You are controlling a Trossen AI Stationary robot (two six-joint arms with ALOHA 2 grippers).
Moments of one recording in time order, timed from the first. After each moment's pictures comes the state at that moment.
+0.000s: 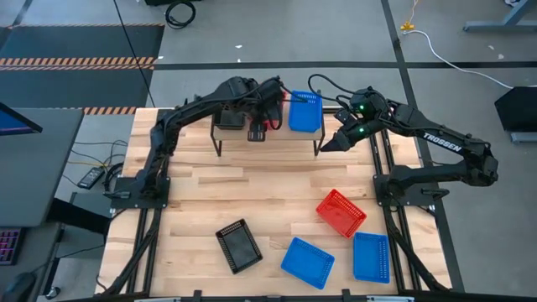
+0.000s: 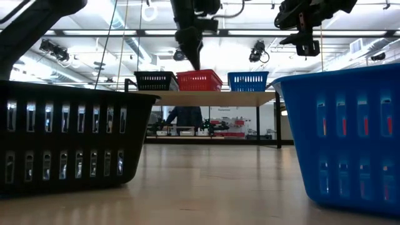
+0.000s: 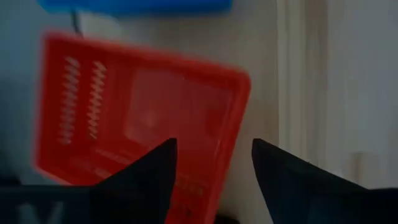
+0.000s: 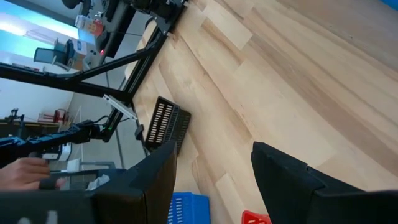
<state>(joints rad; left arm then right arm) 0.37 2.11 2.30 -1.37 -0.18 0.51 -0.54 1.01 1.02 -0.73 -0.64 0.59</state>
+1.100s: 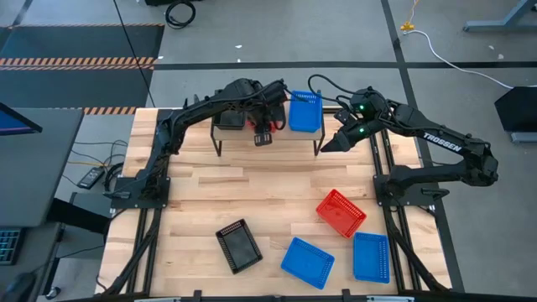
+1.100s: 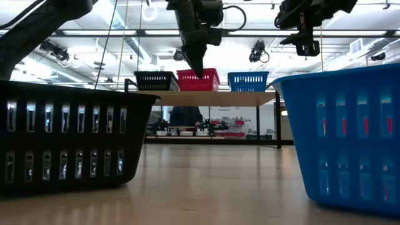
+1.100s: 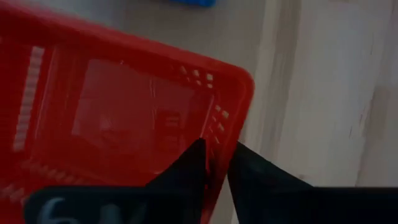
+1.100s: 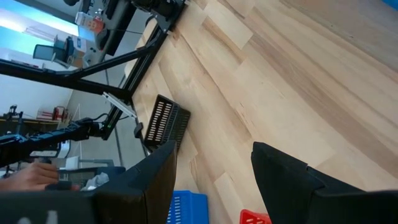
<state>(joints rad) 0.39 2.16 2.30 -1.37 -0.04 0.30 -0.54 1.01 1.02 -0.73 -0.65 0.58</state>
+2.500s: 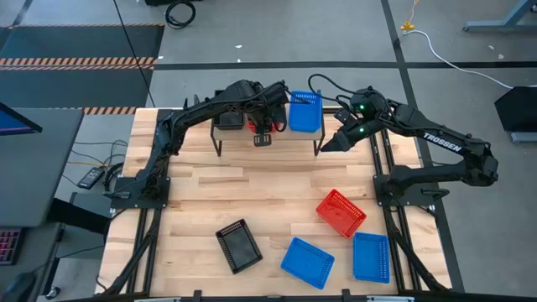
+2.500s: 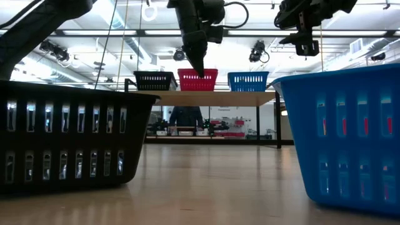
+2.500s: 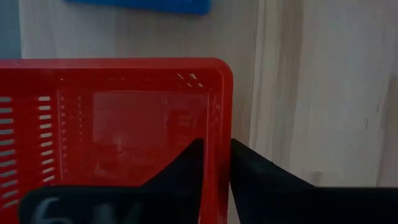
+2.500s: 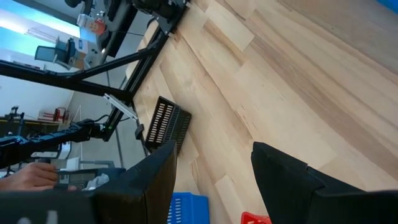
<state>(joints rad) 0.37 2.16 2.30 -1.36 -0.08 0.38 -0.54 1.01 1.02 -0.72 -0.65 0.58</state>
